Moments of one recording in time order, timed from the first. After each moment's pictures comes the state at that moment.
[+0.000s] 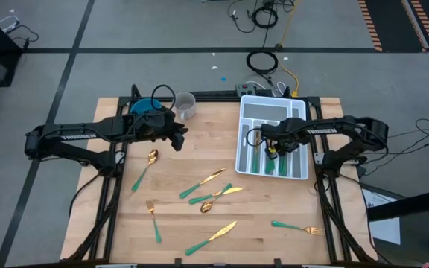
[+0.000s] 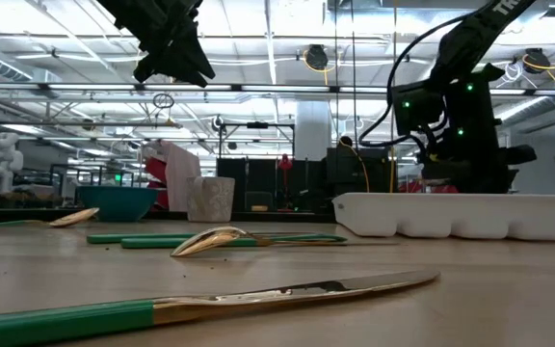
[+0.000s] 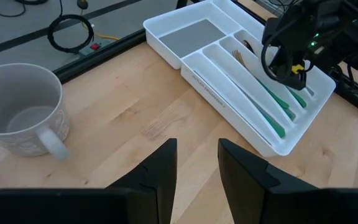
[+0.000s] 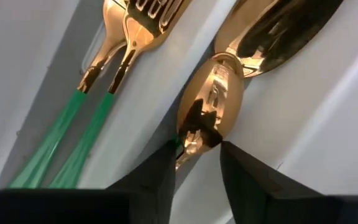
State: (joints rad) left arm 0.18 1.10 0.94 -0.46 -0.24 -0.49; right arm -0.38 1.49 0.76 -0.94 0.15 0.80
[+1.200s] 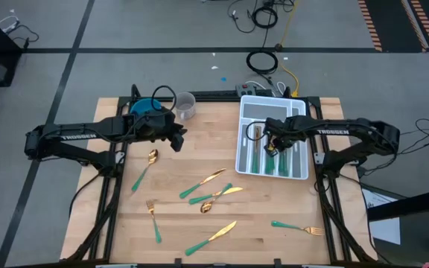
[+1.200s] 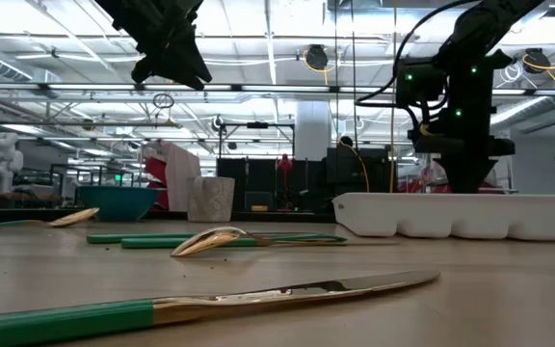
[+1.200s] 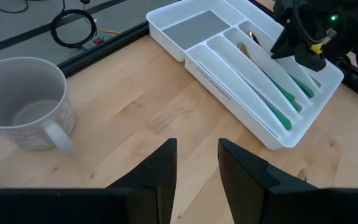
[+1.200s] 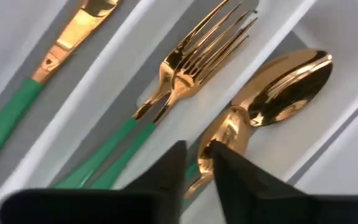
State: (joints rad) left arm 0.18 1.10 0.94 -0.49 -0.24 -0.48; right arm -0.39 1.36 0.76 -0.85 0.17 0.62
